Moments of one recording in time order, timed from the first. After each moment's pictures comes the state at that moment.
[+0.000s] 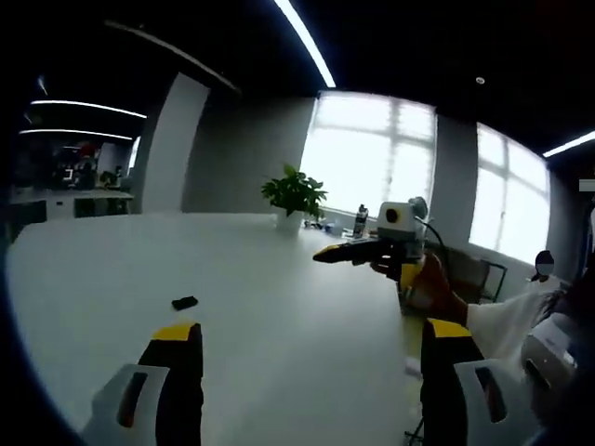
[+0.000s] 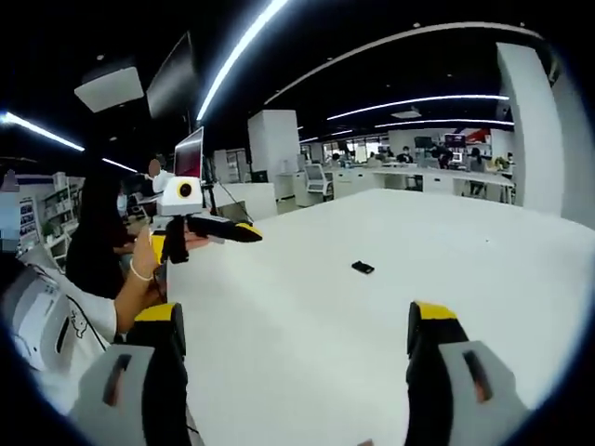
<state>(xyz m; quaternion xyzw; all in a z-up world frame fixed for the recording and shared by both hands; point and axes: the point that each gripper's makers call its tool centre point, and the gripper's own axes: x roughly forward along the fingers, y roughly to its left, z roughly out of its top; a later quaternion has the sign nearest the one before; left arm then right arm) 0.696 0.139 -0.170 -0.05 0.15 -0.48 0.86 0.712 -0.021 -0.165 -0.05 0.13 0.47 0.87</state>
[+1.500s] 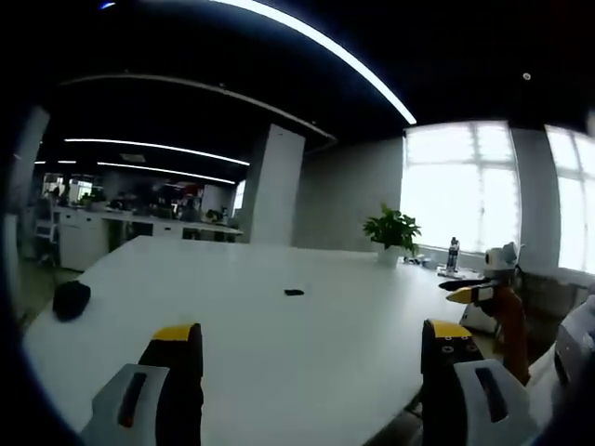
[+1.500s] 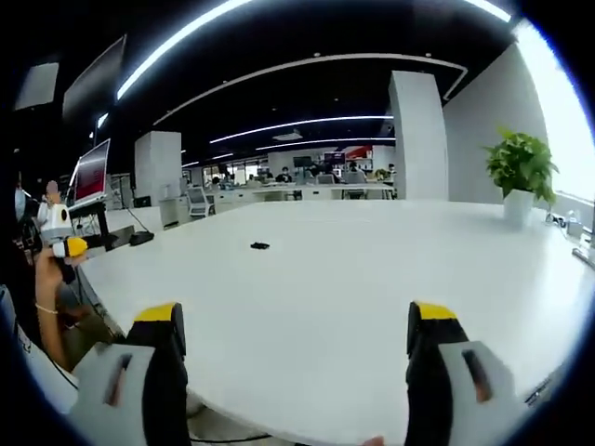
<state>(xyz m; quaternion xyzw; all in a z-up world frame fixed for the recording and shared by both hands) 0.629 0.253 -0.180 -0.09 0.06 -0.26 0.96 0.665 -0.114 -0.196 -0.01 0.10 0.20 0.97</state>
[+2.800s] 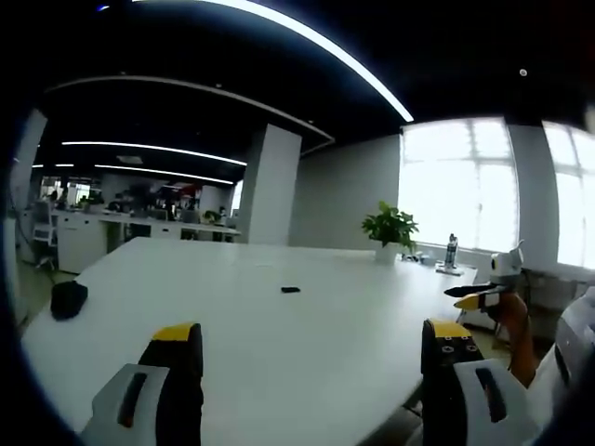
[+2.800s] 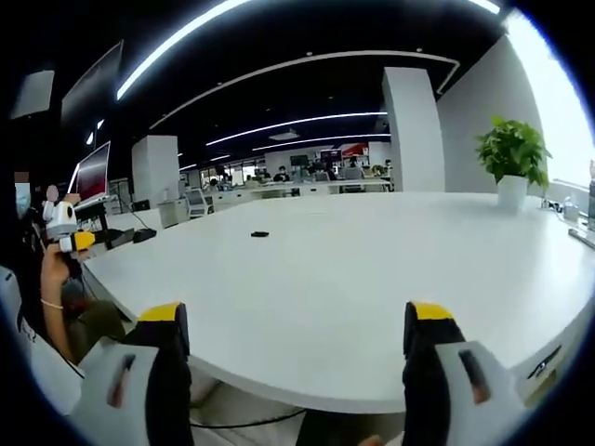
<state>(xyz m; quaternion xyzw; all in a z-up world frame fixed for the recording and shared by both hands) 0.627 0.243 -0.185 -0.09 0.06 -0.27 0.96 0.643 -0.123 -0.215 0.00 0.10 0.20 0.98</state>
